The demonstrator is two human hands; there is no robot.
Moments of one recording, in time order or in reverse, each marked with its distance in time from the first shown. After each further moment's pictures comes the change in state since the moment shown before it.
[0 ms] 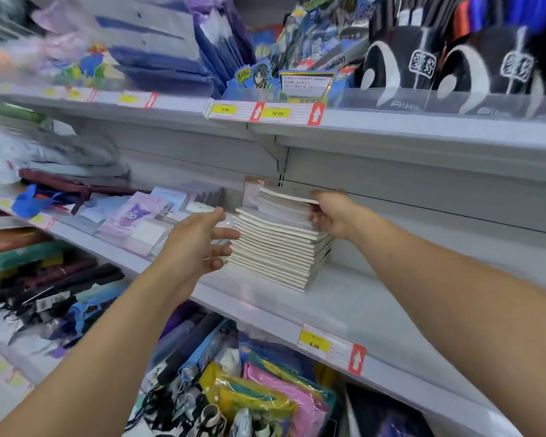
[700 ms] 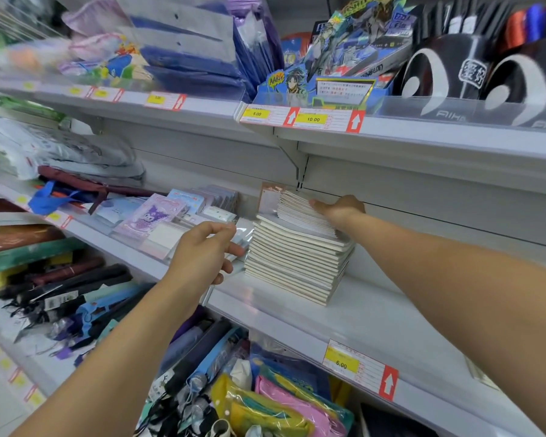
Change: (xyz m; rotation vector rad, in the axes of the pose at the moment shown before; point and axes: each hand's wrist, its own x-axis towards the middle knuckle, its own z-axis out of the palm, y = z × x) left_hand 0.005 -0.010 -0.029 0.179 0.079 0.130; right_hand 0.029 -0.003 0.024 -0.756 0.176 -0.120
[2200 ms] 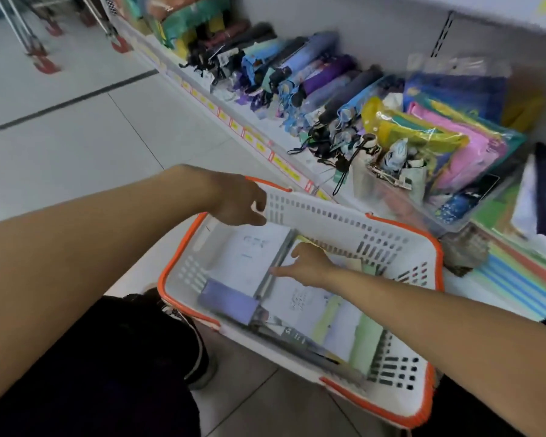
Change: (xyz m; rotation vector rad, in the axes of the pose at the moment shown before) left_hand -0.238 -0.119 -0.146 1.687 -0.966 -0.650; right_hand -0.474 0.181 0.302 0.048 -1.291 -0.039
